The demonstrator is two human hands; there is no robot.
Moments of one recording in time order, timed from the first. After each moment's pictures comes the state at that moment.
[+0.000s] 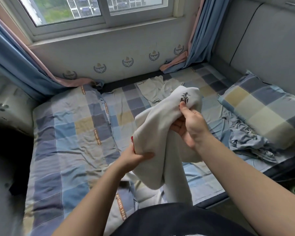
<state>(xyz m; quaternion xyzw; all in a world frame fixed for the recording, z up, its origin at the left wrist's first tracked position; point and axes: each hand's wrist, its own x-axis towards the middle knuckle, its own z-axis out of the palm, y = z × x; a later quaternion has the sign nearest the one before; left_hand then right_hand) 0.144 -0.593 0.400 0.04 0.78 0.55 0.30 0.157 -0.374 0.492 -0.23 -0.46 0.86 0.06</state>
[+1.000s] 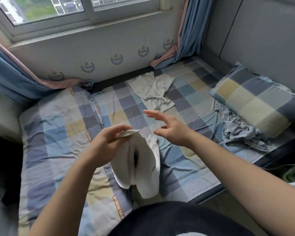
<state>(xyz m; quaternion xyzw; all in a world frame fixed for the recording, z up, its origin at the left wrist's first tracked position) 0.125 -0.611 0.496 0.26 0.83 0.48 0.14 0.159 -0.359 0.475 0.05 -0.83 0.54 -0.10</state>
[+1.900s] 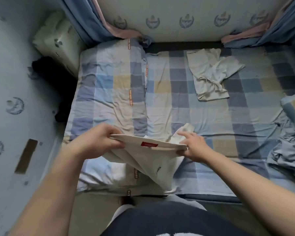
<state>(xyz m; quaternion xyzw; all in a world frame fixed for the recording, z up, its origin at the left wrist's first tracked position) 0.189 -0.740 0.497 -0.01 0.89 0.36 0.29 0.144 -0.409 0.332 0.20 -0.93 0.14 -0.28</state>
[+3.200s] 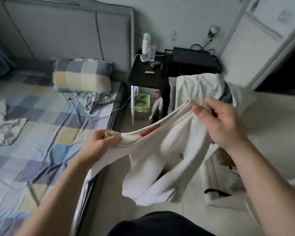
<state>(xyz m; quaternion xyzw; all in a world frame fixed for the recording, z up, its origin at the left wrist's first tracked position) 0.534 -0.482 0.487 0.47 0.63 0.42 0.46 0.845 -0.426 0.586 -0.40 -0.75 0.30 0.43</state>
